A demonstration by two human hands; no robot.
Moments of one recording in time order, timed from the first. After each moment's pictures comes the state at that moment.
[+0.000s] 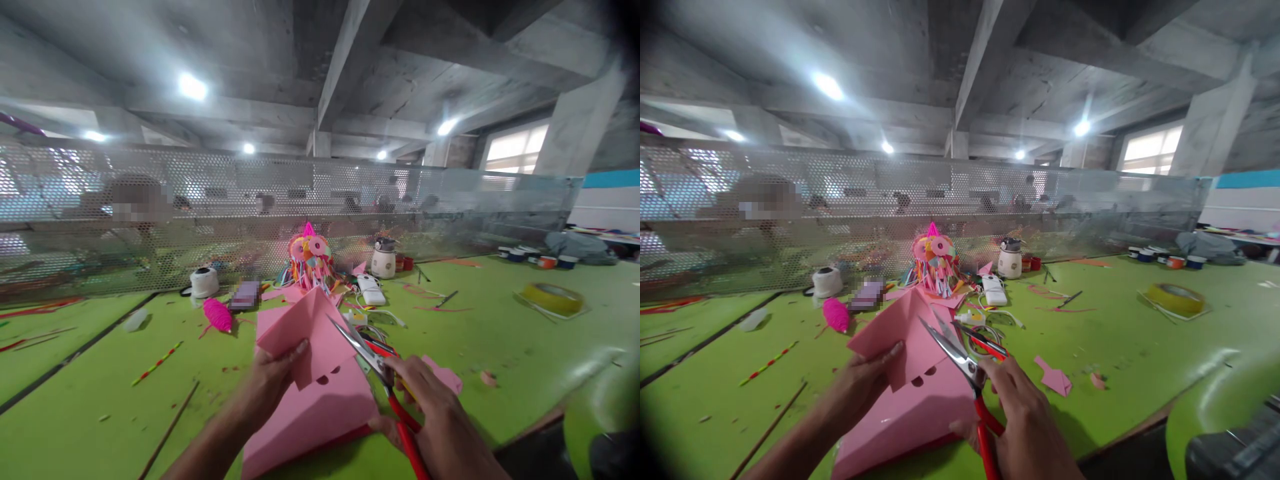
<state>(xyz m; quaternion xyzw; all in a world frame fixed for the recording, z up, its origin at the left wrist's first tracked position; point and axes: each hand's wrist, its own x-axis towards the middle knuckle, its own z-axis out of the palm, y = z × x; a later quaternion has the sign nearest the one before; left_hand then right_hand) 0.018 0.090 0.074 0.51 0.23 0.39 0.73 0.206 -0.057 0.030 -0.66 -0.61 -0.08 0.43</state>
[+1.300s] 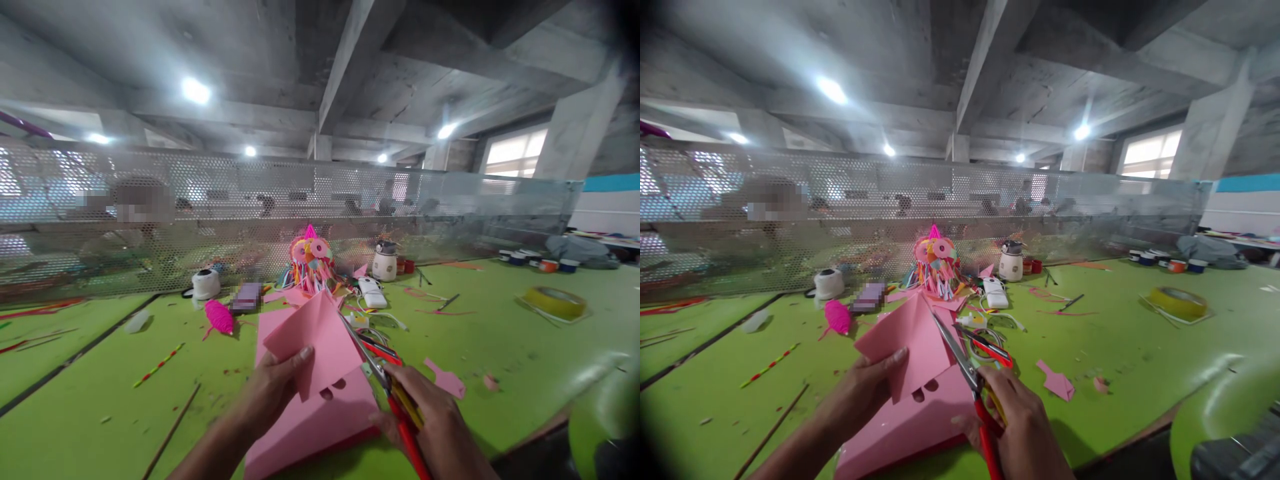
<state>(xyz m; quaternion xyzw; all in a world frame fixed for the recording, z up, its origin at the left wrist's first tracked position) 0.014 0.094 0.067 0.52 0.20 0.32 0.77 0.202 -0.049 0.021 -0.62 -0.62 -0.08 0.49</state>
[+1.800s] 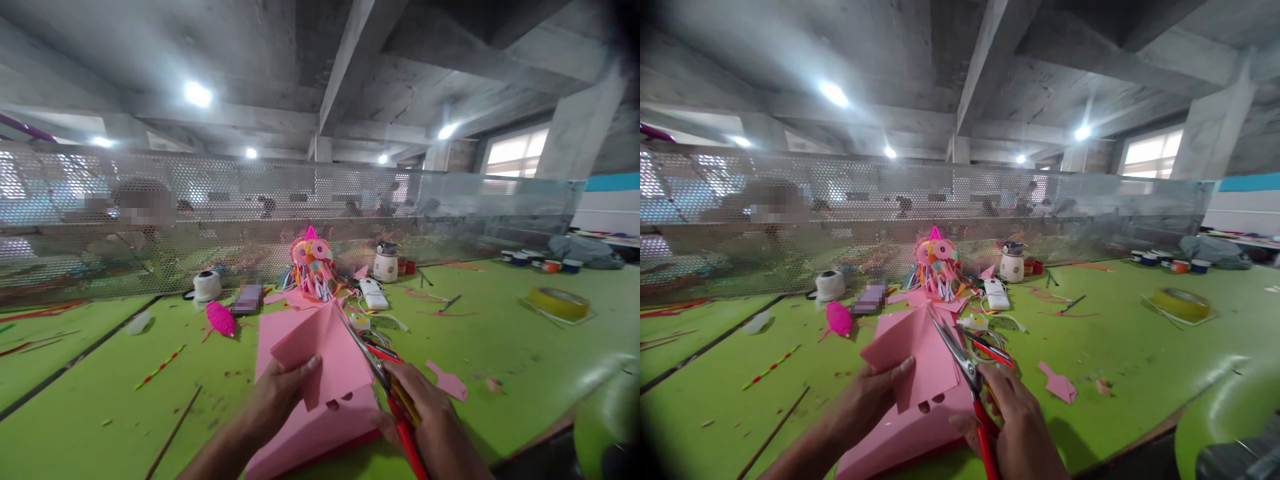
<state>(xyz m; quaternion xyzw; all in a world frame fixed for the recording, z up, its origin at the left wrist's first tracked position) 0.015 0.090 0.059 0.52 0.23 0.32 0.76 0.201 -0.040 0.015 -0.61 -0.61 -0.11 0.49</state>
